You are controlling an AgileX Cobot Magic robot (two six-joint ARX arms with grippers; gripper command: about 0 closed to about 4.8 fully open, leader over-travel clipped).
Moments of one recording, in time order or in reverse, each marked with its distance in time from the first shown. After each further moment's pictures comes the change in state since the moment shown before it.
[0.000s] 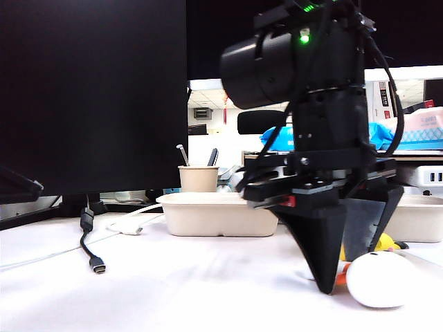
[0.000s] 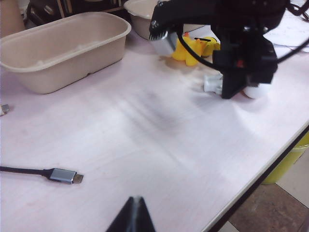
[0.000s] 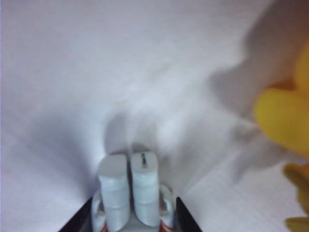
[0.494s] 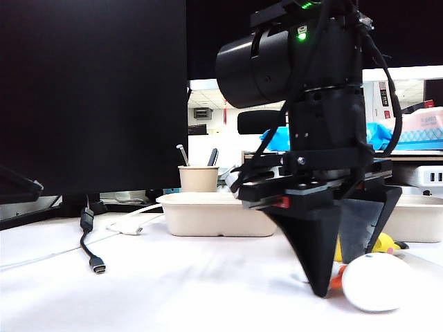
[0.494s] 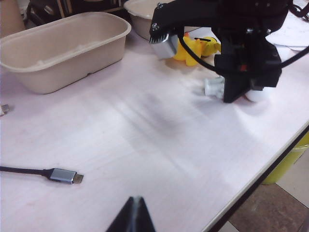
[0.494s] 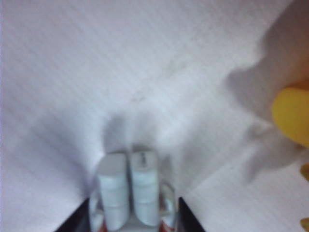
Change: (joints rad) left arm 0.000 0.000 0.000 0.000 0.000 0.000; right arm 0.019 0.000 0.000 0.000 -0.007 0.000
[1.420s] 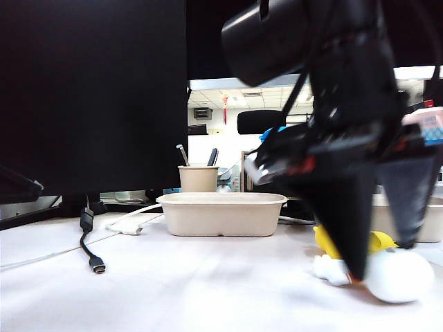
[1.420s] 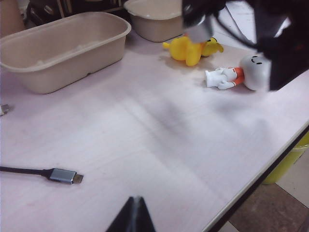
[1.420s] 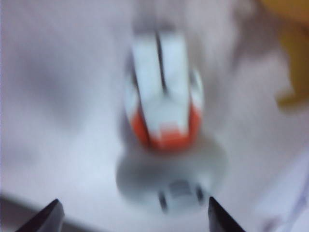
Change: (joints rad) left arm 0.000 0.000 0.000 0.000 0.000 0.000; right arm 0.028 -0.058 0.047 -0.238 -0.008 0.008
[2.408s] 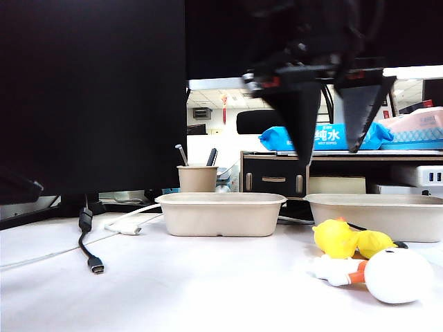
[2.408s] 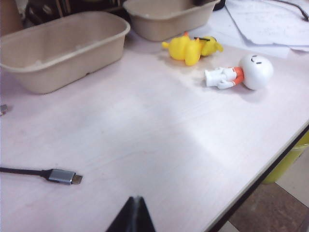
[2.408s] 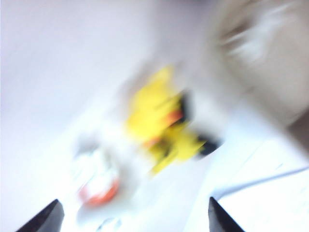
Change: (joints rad) left arm 0.000 0.001 0.000 0.000 0.000 0.000; right arm -0.141 0.014 0.323 -0.080 0.100 -0.070
